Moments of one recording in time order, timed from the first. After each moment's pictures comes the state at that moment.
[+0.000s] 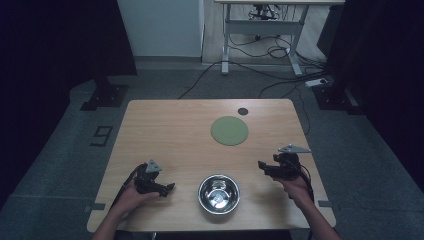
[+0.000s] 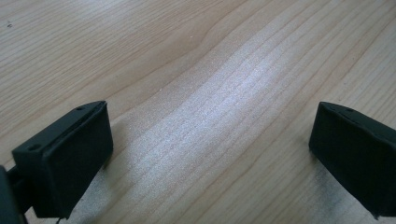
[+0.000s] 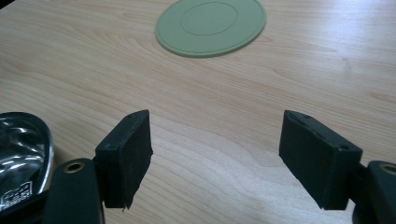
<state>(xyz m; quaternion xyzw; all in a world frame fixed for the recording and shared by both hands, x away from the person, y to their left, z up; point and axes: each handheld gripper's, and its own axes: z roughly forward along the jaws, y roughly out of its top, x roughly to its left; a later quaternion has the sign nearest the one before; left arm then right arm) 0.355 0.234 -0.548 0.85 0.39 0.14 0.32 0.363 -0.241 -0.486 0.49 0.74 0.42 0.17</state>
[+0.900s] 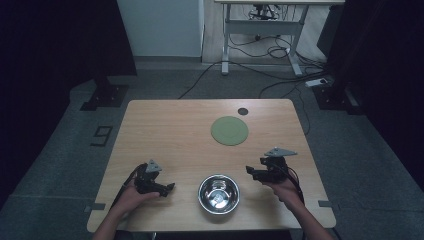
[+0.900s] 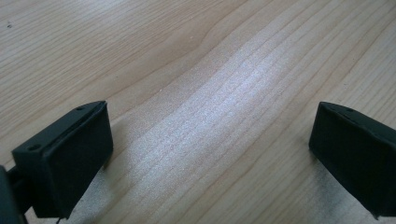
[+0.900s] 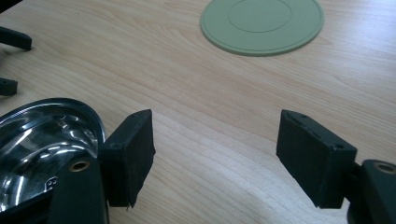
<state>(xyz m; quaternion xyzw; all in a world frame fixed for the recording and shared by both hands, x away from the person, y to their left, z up) 0.355 0.233 -0.548 0.85 0.39 0.14 0.32 0.355 -0.204 -0.488 0.45 0.77 0.42 0.15</state>
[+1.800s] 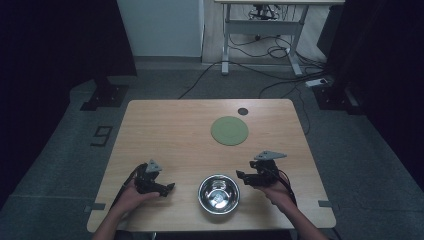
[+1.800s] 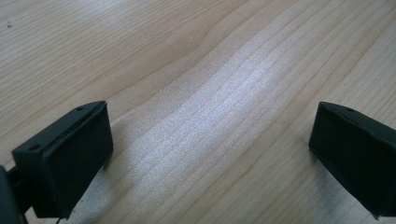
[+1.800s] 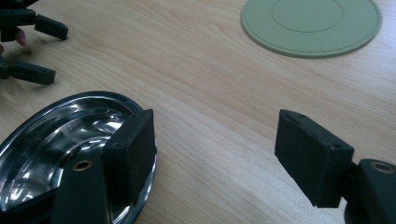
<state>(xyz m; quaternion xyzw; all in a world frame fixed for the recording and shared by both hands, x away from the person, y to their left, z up) 0.356 0.233 -0.548 0.85 0.39 0.14 0.32 0.347 -0.176 -0.488 0.42 0.79 0.42 0.13</state>
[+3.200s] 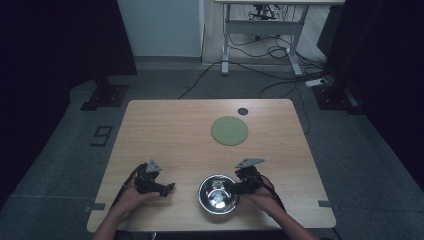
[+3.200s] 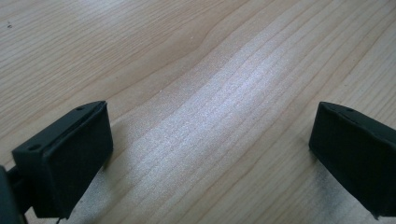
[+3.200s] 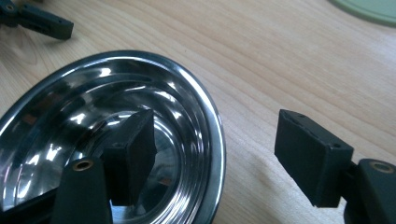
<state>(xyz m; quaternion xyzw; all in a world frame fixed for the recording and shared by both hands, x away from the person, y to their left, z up) 0.356 0.233 -0.548 0.85 0.39 0.14 0.32 0.343 -0.132 -0.514 0.39 0.84 0.38 0.09</state>
